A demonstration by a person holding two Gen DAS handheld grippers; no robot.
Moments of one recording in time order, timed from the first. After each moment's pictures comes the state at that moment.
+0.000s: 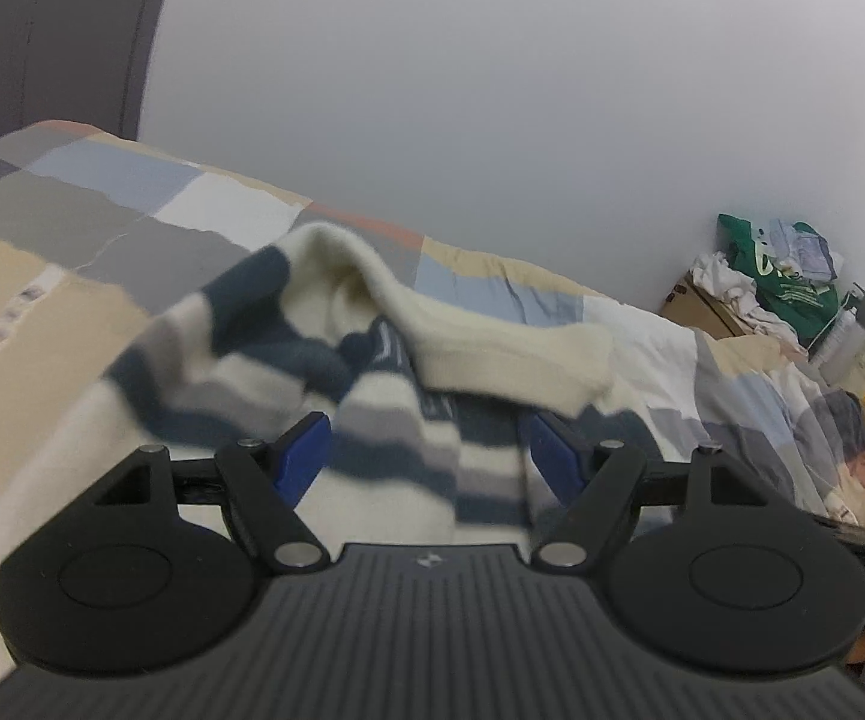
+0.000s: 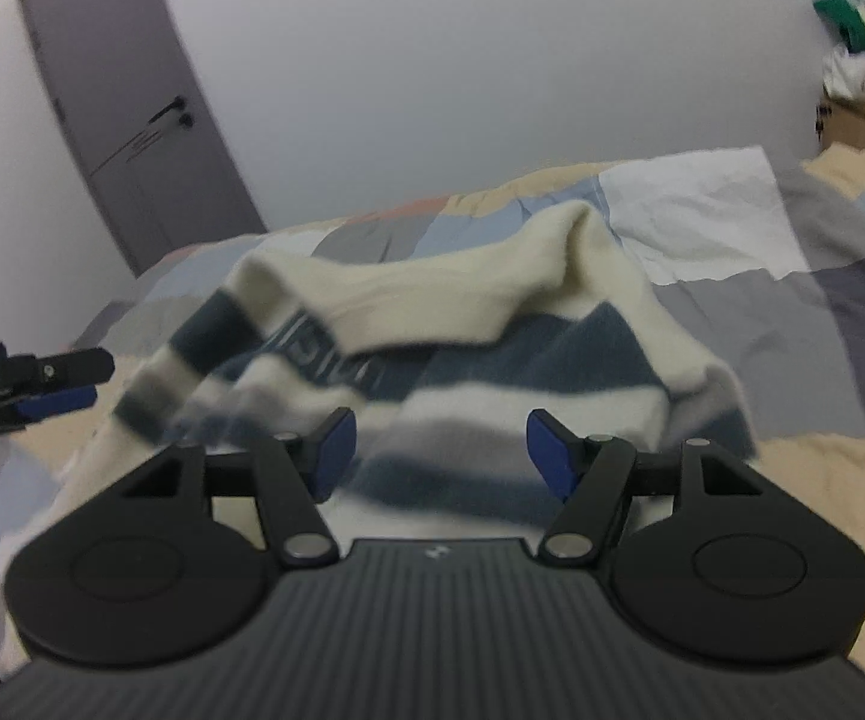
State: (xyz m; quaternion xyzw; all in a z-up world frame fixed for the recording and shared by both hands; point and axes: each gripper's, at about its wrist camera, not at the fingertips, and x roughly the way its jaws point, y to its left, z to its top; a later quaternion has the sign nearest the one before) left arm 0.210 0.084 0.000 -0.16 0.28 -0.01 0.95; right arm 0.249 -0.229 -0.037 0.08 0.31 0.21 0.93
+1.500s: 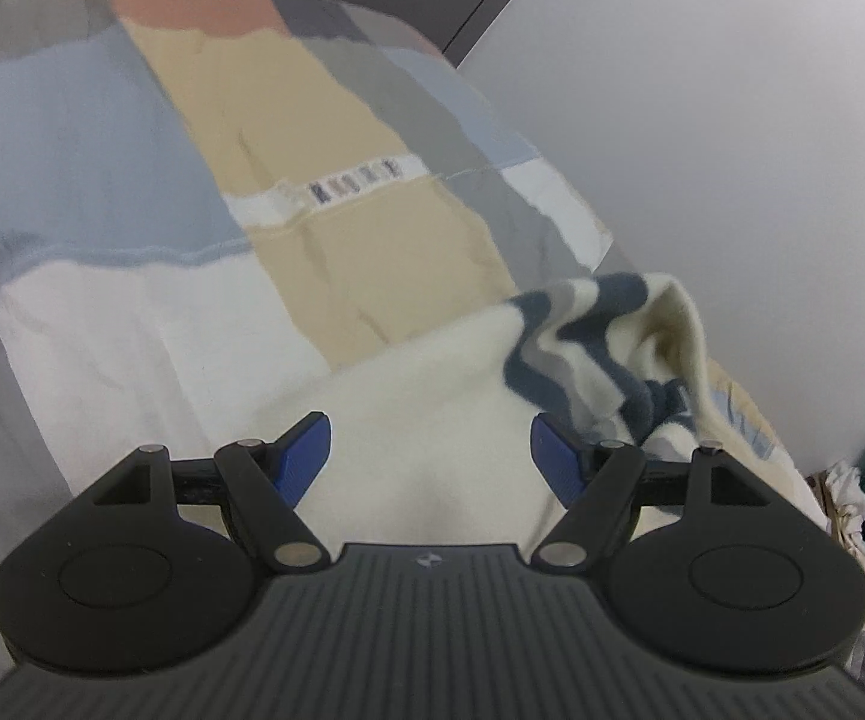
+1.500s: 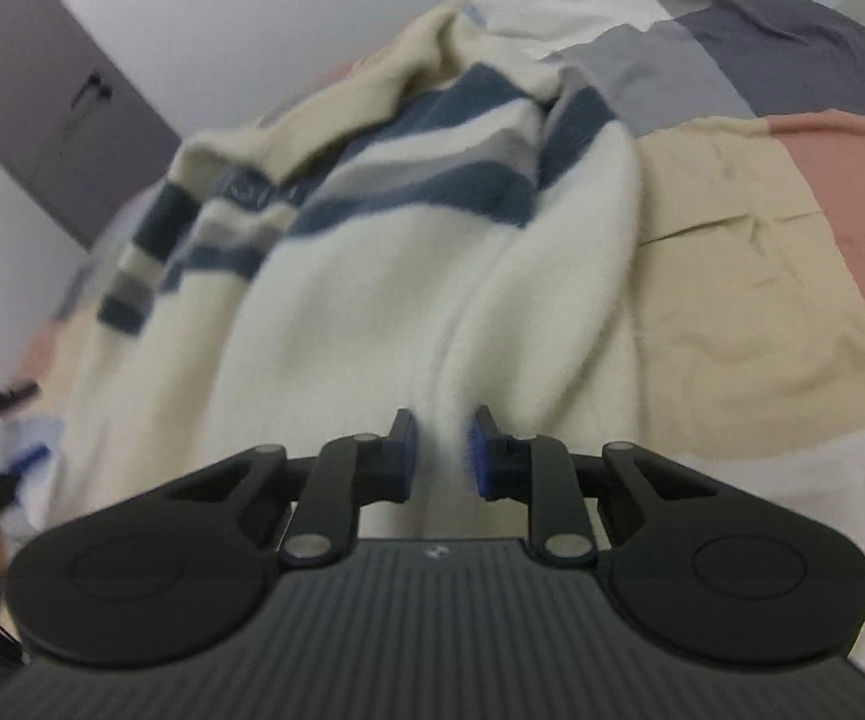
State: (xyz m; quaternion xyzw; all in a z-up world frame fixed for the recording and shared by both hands) left arm 0.116 0.222 -0.063 -0.37 0.28 0.21 0.86; right arm 0.184 -0.276 -0.103 0.20 0.43 0.14 0.87
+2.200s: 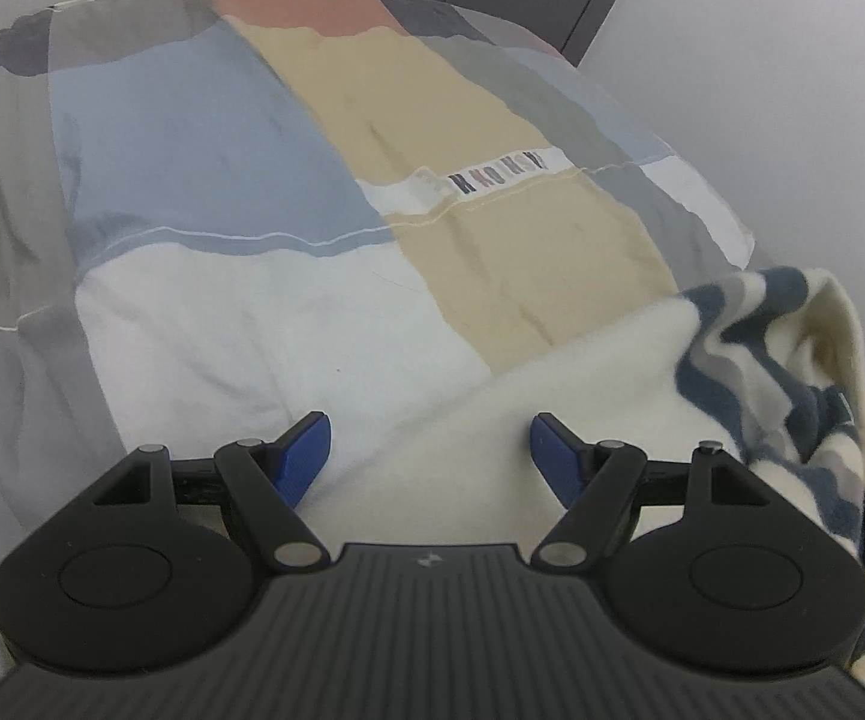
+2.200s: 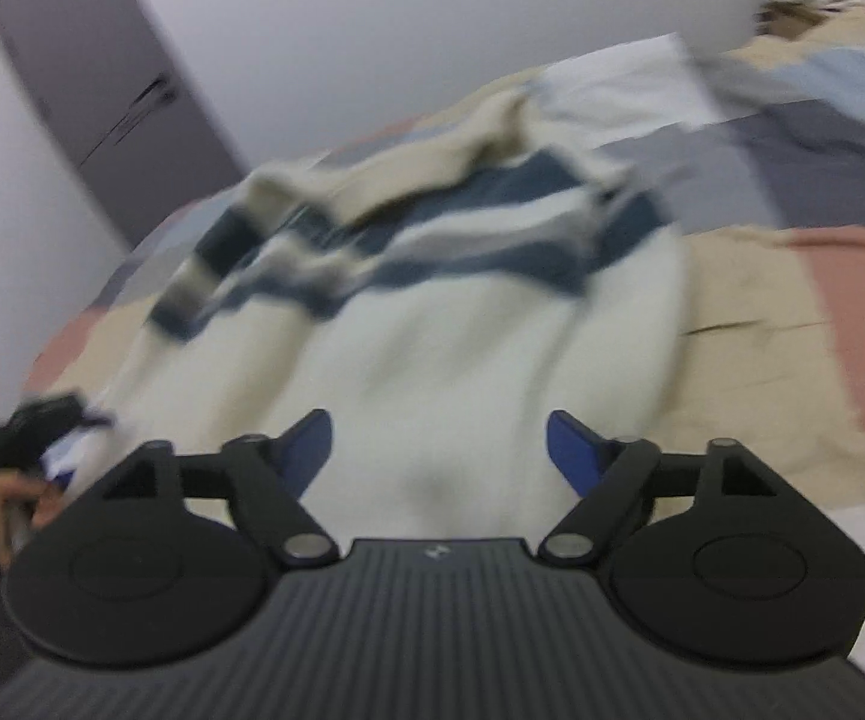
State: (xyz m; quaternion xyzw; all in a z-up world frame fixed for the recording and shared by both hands) left arm 0.124 0.234 -0.102 -0.32 0.31 0.33 0.83; right arm 0.167 -0.245 -0.080 0.12 0.39 0.21 0.89
